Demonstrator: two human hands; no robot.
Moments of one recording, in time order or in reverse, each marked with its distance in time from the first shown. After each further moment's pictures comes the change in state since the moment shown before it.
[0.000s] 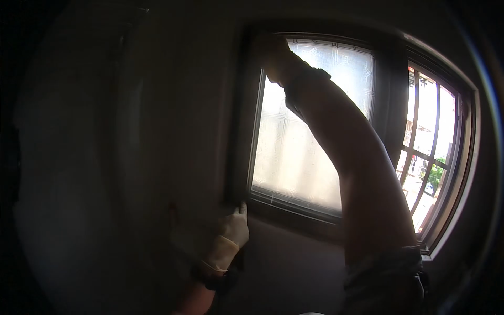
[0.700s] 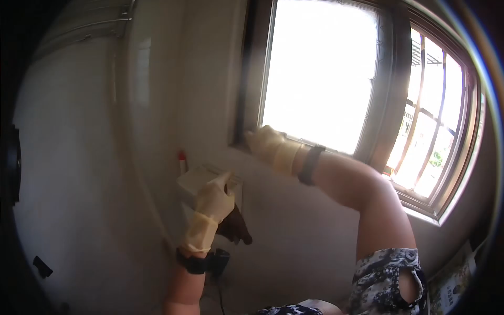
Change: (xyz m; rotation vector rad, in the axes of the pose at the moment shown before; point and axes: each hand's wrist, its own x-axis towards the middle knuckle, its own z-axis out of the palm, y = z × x) left_hand -0.097 -0.031 -0.019 -0.422 0.225 -0.076; right_hand -0.229 -0.175 0.030 0.277 -0.871 -0.169
